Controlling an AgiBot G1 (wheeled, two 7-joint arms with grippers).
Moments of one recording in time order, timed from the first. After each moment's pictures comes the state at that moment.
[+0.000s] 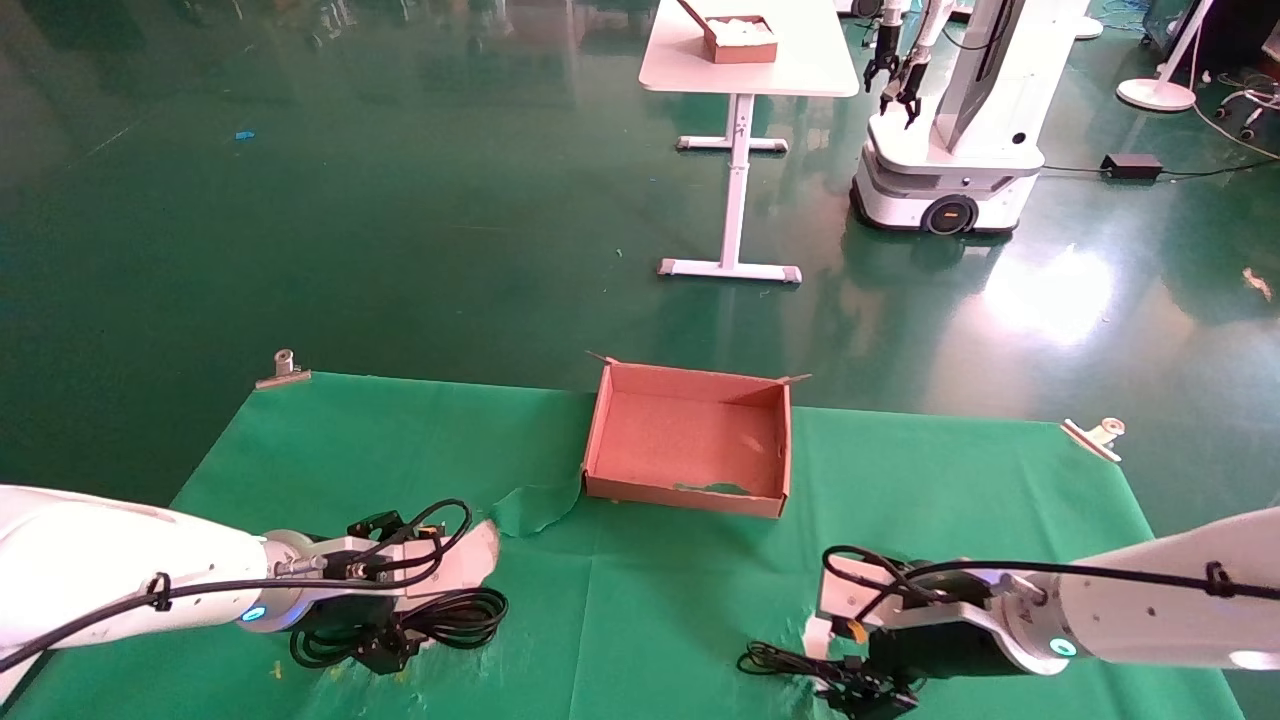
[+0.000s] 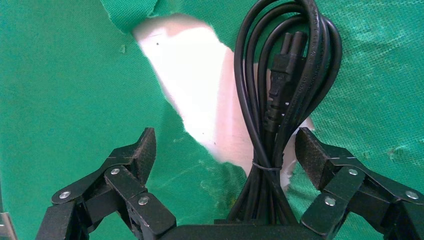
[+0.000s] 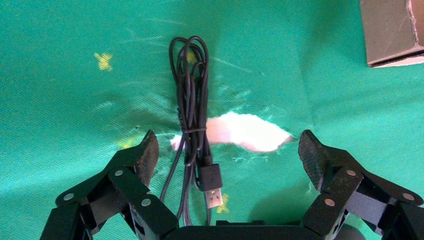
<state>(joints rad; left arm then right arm) -1.40 1.05 0.80 -0.99 2.24 1.11 -0.40 1.36 -0.99 -0.71 0.91 -1.86 -1.18 0.25</state>
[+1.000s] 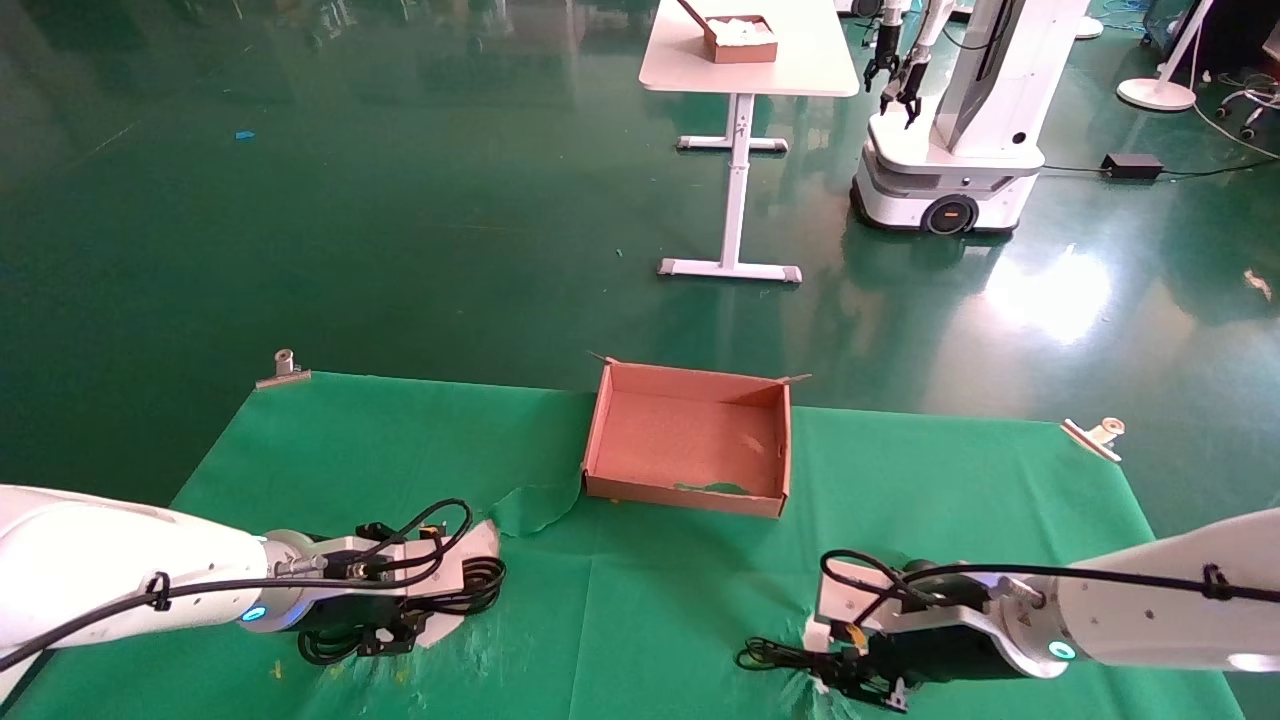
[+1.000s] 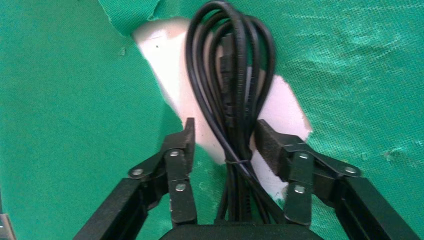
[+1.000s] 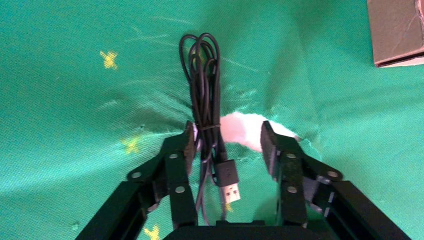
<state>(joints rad) -1.40 1.05 0.80 -0.99 2.24 1.11 -0.40 1.35 -0.99 -0.71 0.92 -1.86 -1.18 0.25</state>
